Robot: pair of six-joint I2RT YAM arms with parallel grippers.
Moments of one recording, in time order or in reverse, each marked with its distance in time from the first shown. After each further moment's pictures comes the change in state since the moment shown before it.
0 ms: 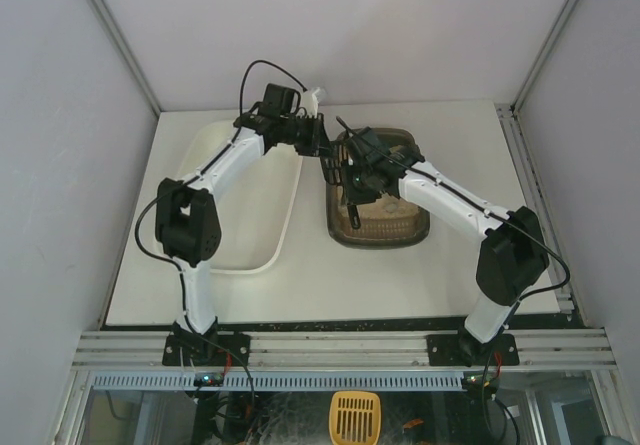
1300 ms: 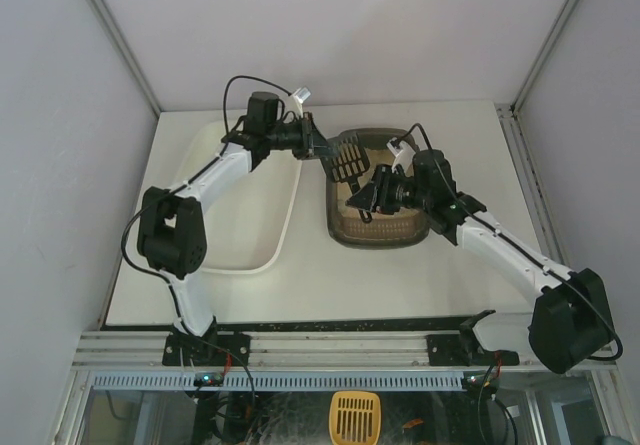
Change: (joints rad) left arm 0.040 -0.140 -0.275 0.369 0.182 -0.346; right arm -0.193 -0.440 -0.586 0.663 -0.518 0.215
